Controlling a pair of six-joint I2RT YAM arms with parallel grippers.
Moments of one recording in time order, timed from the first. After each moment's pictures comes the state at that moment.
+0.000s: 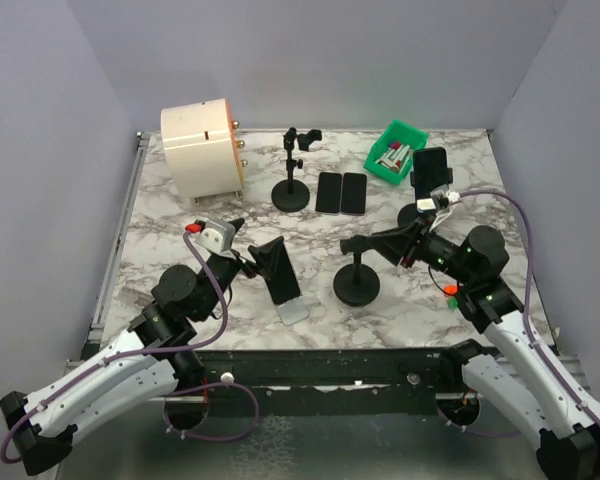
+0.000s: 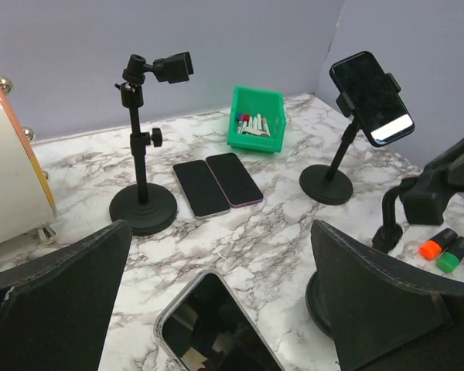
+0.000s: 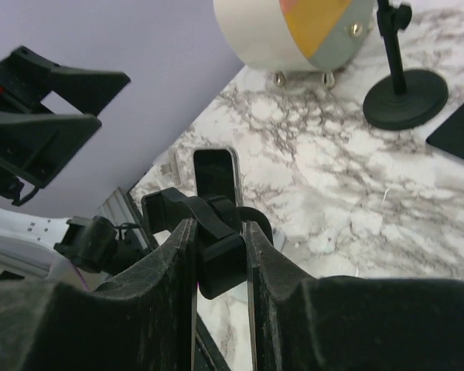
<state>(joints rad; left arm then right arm) -0.89 0.56 0.54 0.16 -0.33 -0.08 0.35 0.69 0.54 0.13 -0.59 0.56</state>
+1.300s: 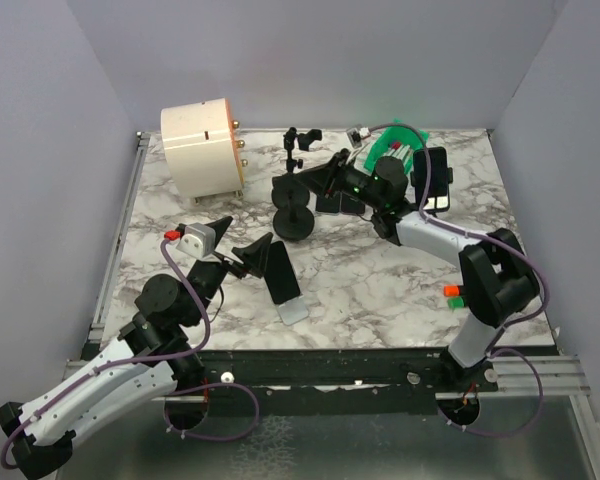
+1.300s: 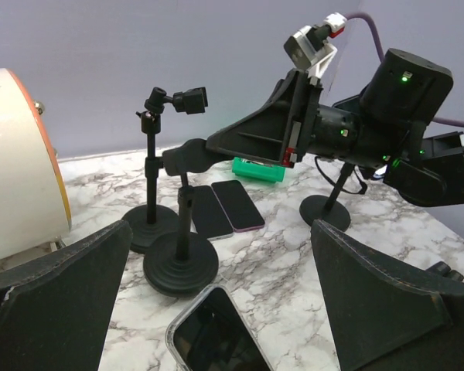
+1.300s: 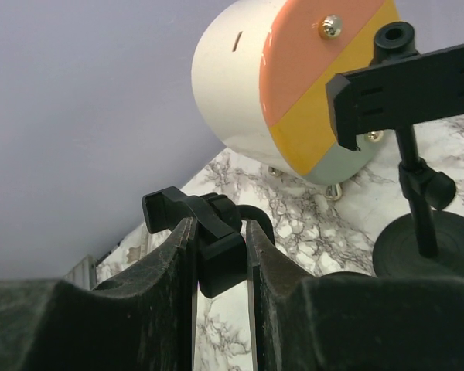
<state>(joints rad) -0.89 0.46 0.53 0.17 -0.37 -0.08 0.53 1.71 1.07 0.76 -0.49 0.58</state>
